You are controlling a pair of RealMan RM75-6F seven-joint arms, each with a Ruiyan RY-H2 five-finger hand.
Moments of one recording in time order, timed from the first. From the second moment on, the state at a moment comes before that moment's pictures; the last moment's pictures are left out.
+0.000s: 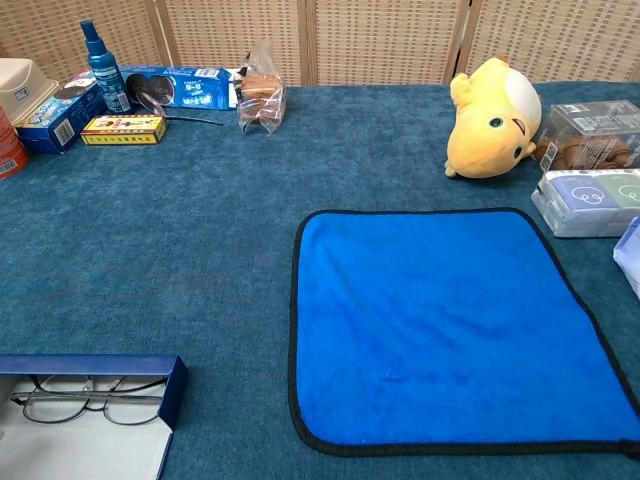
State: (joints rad) left arm 0.19 -1.66 0.32 -1.00 2.00 1.69 0.40; right arm -0.04 -1.10 -0.06 -1.54 -1.85 1.75 0.17
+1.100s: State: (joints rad) left arm 0.13 -1.64 0.30 -1.10 2.02 1.62 0.49; right arm -0.09 -1.11 -0.07 -1.46 -1.82 1.84 0.27
